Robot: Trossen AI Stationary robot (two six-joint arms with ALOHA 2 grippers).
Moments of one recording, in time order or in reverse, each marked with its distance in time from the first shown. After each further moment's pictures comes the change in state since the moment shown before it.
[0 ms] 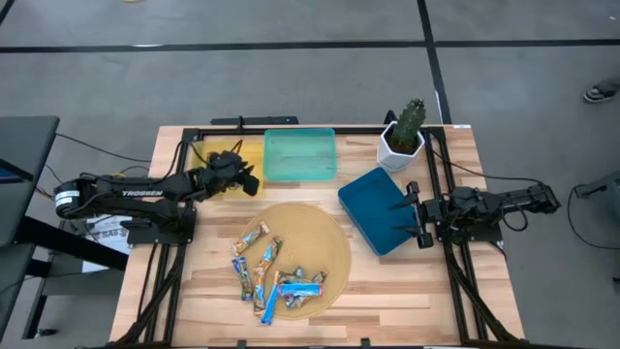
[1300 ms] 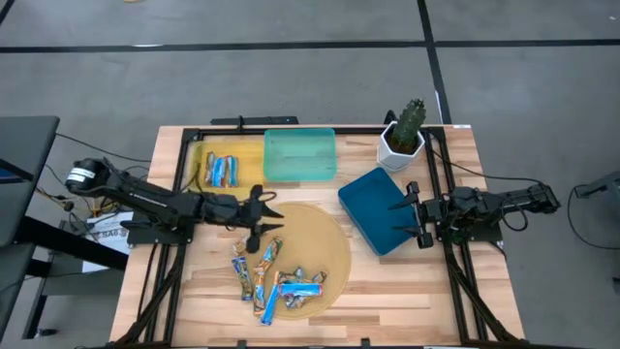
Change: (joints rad) left arm -0.507 0.153 0.096 0.288 0.312 0.343; right arm 0.000 0.000 0.000 0.000 0.000 0.000
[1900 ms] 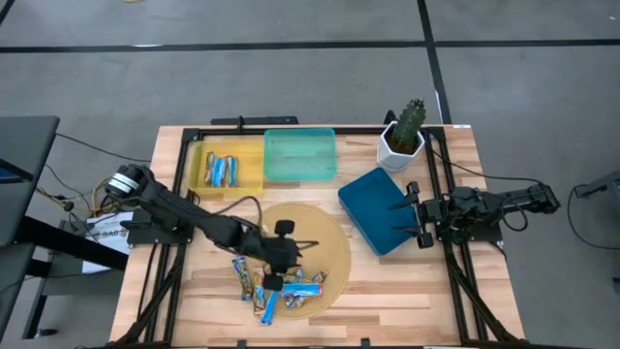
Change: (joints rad) left arm -0.223 0.446 0.583 -0.577 -0.024 -0.076; right arm 0.000 0.000 0.000 0.000 0.000 0.000
